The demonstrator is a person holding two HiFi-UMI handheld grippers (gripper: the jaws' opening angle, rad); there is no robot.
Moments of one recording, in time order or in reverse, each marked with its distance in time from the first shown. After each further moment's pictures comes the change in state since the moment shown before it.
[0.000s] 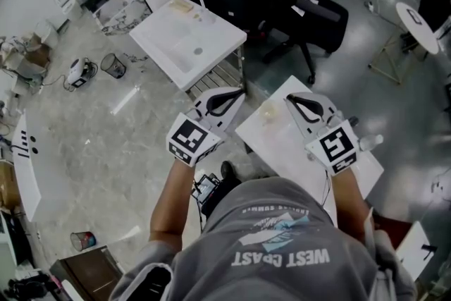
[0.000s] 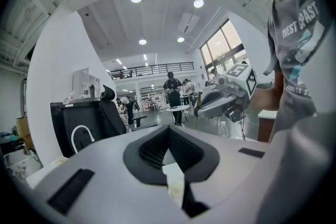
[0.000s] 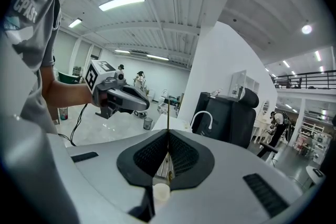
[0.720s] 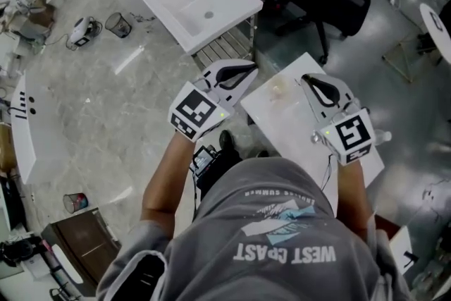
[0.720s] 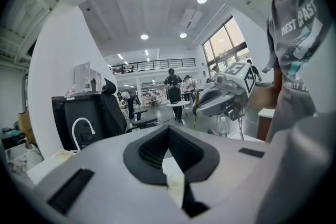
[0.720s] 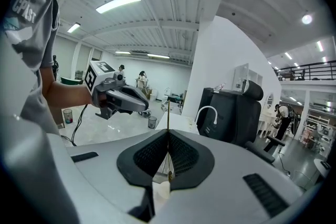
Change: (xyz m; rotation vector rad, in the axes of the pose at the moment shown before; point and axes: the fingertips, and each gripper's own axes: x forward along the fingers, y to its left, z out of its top) left arm 0.003 -0.003 -0.022 -0.020 0.046 0.005; right arm 0.010 0.002 -0.020 0.036 0.014 0.041
